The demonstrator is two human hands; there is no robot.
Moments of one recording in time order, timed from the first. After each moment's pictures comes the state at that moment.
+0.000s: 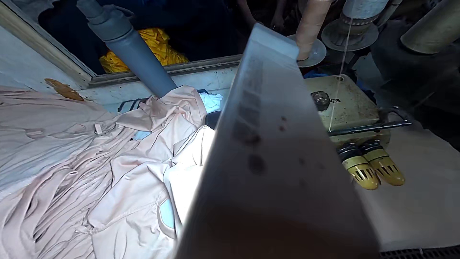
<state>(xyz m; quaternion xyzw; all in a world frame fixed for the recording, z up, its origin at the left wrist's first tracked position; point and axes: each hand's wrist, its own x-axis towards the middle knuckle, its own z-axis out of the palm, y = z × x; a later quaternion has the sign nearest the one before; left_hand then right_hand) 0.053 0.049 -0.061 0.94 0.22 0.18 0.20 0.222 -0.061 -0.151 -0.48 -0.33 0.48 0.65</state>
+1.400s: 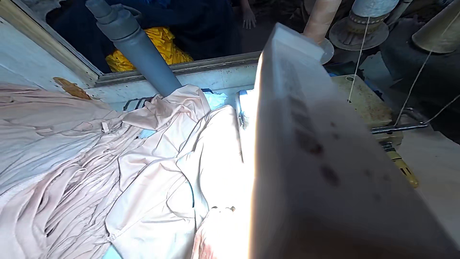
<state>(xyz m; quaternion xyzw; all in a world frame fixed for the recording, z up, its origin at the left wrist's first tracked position) 0.078 0.062 -0.085 0.93 0.27 0.23 0.08 0.220 -0.032 -0.124 -0.49 -0.28 0.47 0.68</state>
